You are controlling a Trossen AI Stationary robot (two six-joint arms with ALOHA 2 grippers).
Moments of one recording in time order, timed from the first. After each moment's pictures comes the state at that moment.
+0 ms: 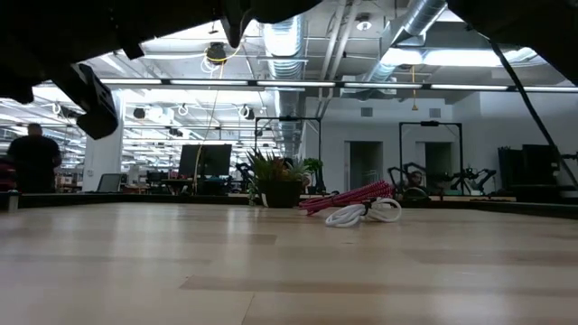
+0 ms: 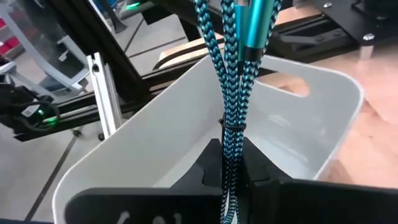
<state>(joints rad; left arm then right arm) -0.74 0.75 0.97 -0.65 -0.93 -0.47 0.34 2.69 2.33 0.02 0.13 0.46</state>
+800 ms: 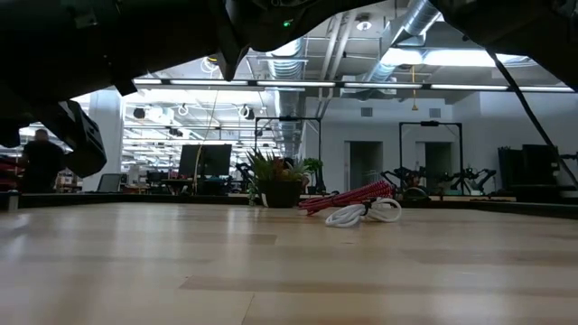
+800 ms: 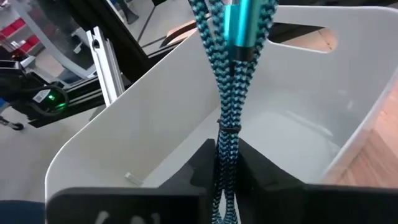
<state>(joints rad) -0.74 0.75 0.97 -0.66 -0.93 -0.48 0.33 2.74 2.33 0.05 0.05 0.52</state>
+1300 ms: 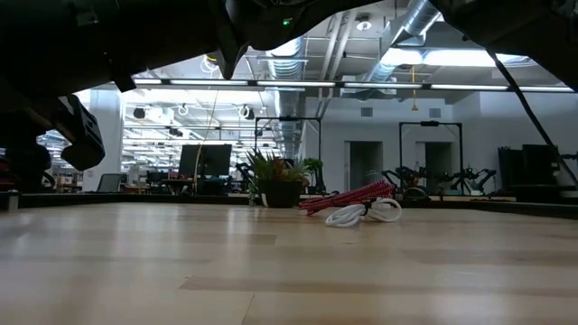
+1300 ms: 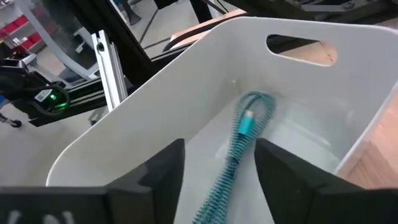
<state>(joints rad) -0.74 0.75 0.97 -0.67 -0.96 -0.49 0.32 2.74 2.34 0.06 0.05 0.49</state>
